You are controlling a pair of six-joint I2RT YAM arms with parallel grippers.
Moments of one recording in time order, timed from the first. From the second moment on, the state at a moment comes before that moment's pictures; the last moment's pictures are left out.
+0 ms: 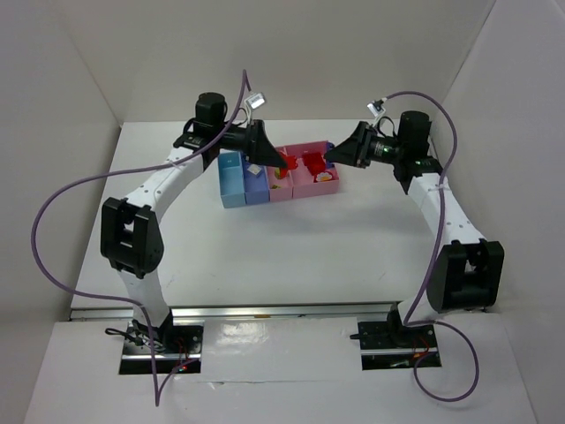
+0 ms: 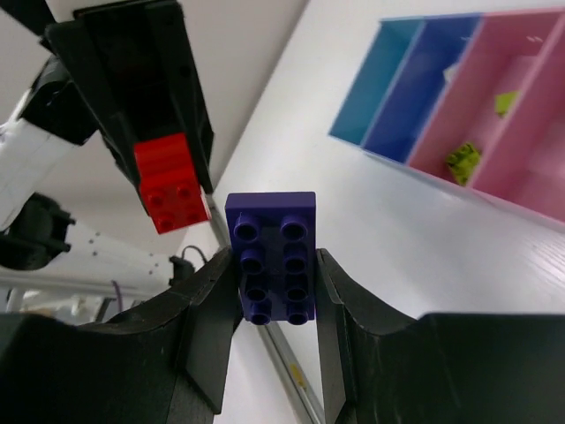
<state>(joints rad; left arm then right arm) -0.32 1.84 1.64 -0.11 1.32 -0.53 0.06 1.48 1.25 -0.06 -1.04 0.61</state>
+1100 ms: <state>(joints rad) -0.06 1.78 1.59 -0.47 0.92 -0.48 0.49 1.66 1.43 -0.57 -0.36 0.33</state>
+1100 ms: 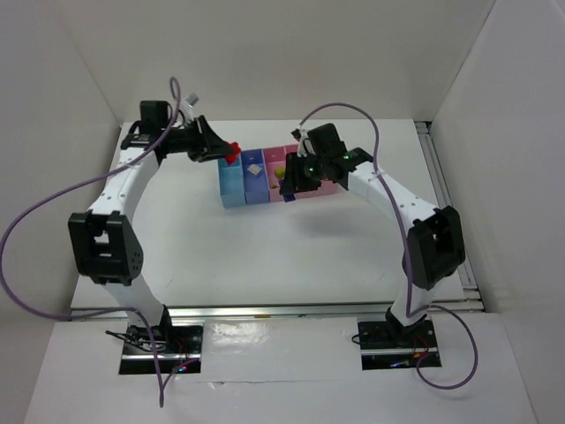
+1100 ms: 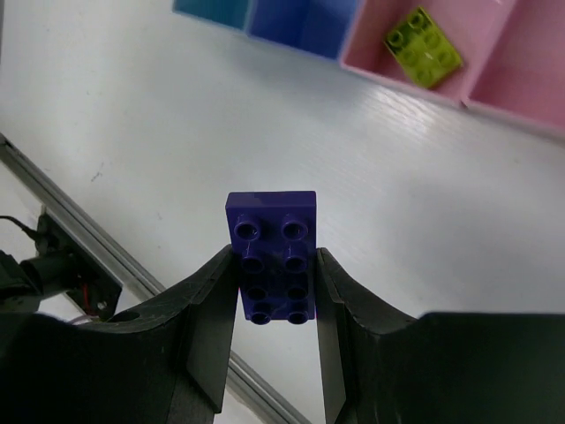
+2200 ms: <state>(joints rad) 0.11 1.49 1.58 -0.63 0.56 -0.48 0.66 2.42 2.18 -0.33 -0.33 0.42</state>
